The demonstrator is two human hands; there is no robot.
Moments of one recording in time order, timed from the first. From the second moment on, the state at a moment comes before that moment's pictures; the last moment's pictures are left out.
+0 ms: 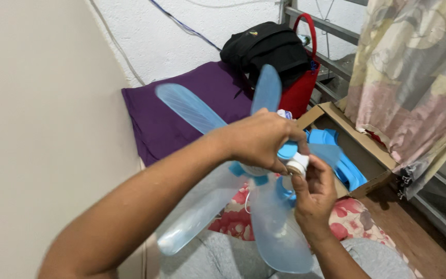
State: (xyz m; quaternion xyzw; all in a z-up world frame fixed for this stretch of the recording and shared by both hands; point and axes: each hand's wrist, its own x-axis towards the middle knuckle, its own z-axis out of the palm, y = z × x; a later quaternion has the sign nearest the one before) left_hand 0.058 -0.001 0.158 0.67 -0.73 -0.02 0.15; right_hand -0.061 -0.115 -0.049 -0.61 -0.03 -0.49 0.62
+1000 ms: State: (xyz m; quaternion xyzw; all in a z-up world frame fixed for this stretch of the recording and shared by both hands) left_hand 0.059 -0.022 0.177 0.76 -0.64 0.00 -0.13; right_hand -0.021 -0.141 -0.047 -0.57 -0.09 -0.34 0.74
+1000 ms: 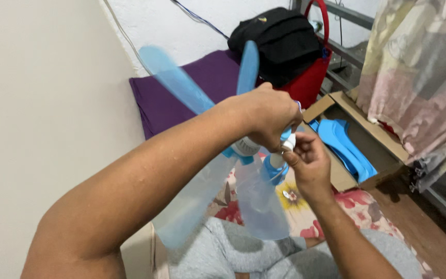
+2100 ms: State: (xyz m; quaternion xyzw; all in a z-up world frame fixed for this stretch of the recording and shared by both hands) left_hand 0.139 0.007 0.169 0.84 -0.53 -0.03 -0.07; right_hand 0.061 -0.141 -0.019 -0.62 -0.17 -0.17 0.75
